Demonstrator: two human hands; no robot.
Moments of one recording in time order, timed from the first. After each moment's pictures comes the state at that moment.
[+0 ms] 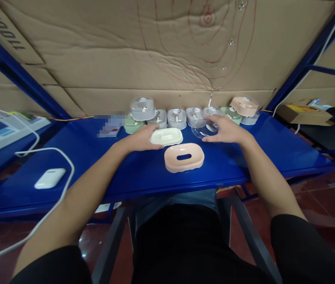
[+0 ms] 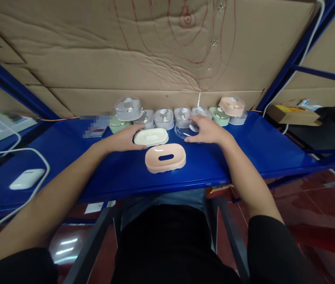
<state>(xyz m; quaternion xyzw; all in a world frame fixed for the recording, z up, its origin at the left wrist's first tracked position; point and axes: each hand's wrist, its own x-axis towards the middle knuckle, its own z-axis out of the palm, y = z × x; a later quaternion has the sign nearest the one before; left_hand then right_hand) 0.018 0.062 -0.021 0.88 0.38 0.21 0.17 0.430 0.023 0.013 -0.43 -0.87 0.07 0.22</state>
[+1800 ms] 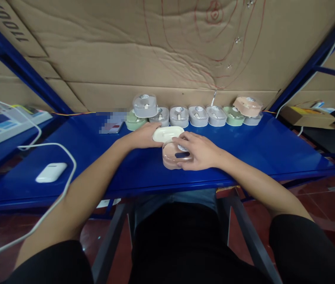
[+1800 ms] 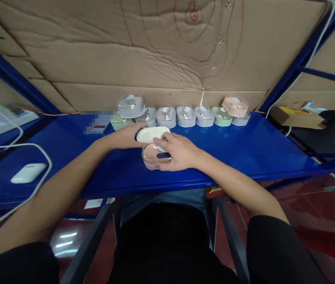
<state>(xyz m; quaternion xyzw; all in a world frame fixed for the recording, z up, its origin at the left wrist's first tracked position) 0.032 0.050 -0.006 0.89 0.41 0.16 0.14 0.323 -0.041 -0.005 -0.32 -0.93 0.04 0.16</state>
